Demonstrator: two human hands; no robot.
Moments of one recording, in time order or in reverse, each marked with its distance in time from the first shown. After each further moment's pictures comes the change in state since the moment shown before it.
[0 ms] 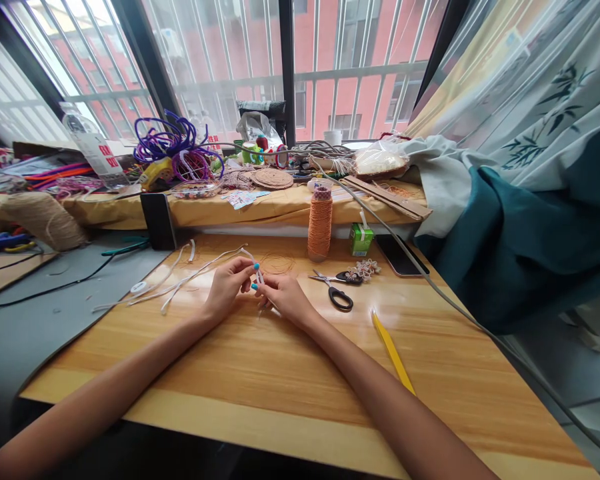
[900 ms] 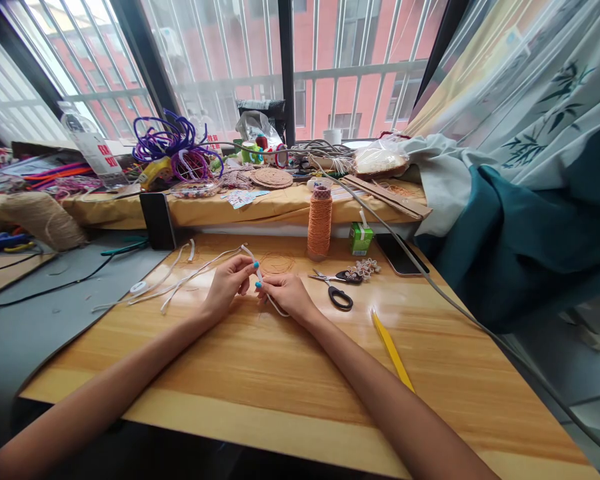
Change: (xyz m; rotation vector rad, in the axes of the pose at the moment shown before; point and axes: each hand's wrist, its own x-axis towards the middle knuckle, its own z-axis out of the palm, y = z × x) left_hand 0.001 0.002 0.000 -0.016 -0.050 -0.025; right_hand -0.001 -0.005 -0.003 -0.015 0.073 0.006
